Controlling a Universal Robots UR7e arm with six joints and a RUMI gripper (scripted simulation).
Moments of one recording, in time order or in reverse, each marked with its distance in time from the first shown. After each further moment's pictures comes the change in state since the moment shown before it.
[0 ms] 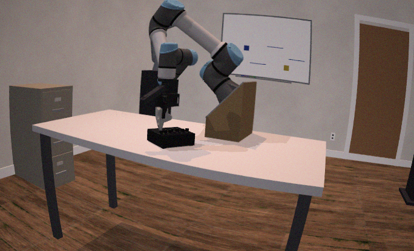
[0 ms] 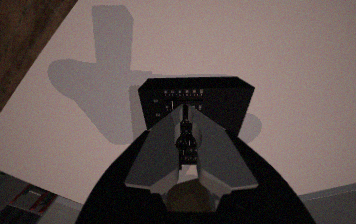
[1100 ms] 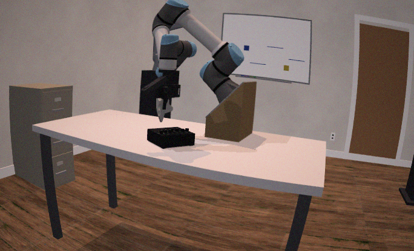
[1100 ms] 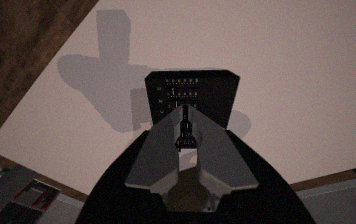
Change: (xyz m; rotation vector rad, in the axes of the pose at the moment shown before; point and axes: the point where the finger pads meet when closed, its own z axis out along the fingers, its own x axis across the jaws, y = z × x) arm 0.002 0.003 -0.038 -0.004 0.000 -0.001
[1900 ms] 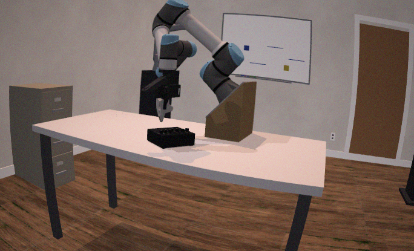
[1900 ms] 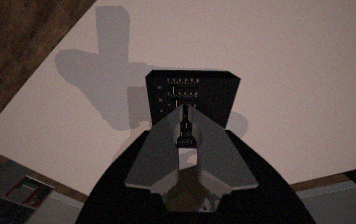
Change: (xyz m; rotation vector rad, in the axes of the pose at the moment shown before) arm -0.001 0.001 0.000 -0.001 0.001 -0.037
